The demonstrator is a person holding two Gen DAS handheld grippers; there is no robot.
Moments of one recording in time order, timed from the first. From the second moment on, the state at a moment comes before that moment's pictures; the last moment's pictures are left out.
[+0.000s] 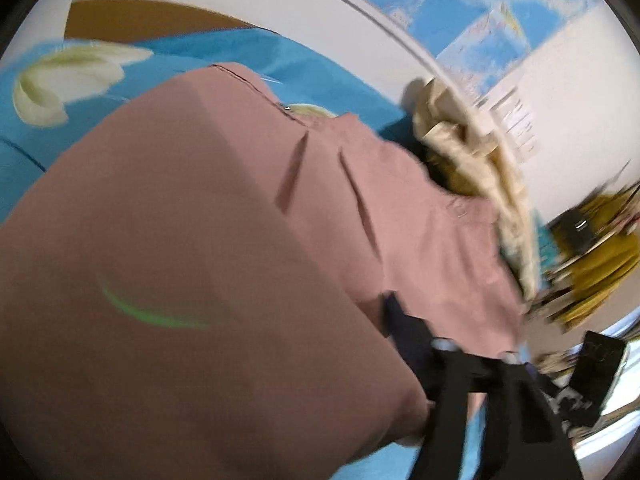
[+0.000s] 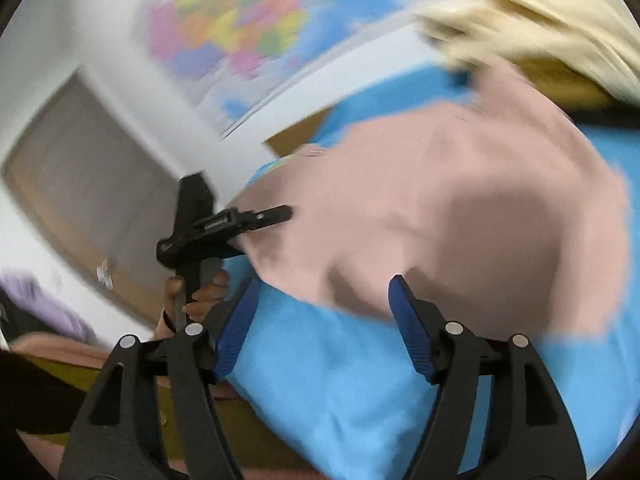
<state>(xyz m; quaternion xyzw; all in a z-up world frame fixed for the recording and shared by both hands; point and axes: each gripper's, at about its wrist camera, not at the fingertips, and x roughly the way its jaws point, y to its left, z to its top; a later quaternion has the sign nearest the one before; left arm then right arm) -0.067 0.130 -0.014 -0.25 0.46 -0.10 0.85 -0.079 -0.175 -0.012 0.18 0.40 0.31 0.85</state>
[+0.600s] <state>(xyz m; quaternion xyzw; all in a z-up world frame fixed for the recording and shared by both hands) -0.061 0.125 -0.011 -0.25 0.46 -0.11 0.84 -0.050 -0.195 -0.049 0.27 0.36 0.15 0.88</state>
